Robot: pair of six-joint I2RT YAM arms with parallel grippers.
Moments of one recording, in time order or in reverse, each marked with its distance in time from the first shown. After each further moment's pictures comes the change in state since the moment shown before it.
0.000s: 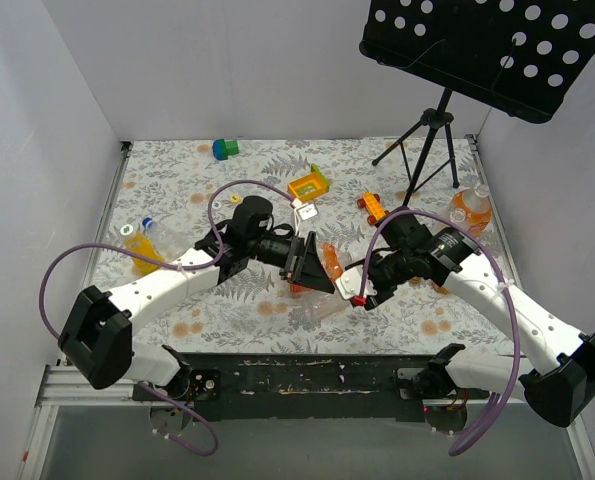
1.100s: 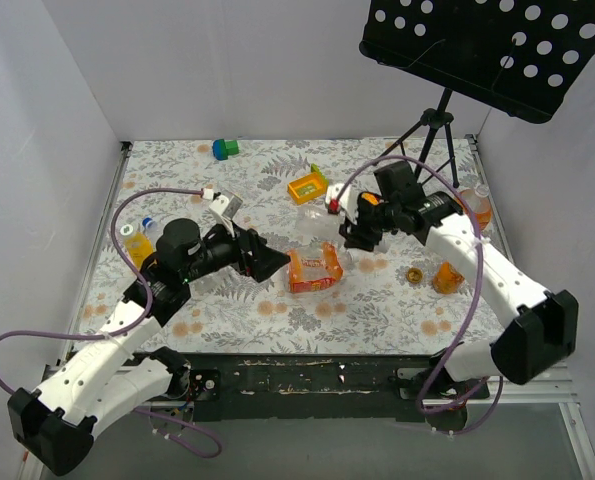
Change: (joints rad) left arm 0.147 -0.511 -0.192 -0.083 -0.602 0.373; right arm -0.172 0.305 0.237 0.344 0.152 0.662
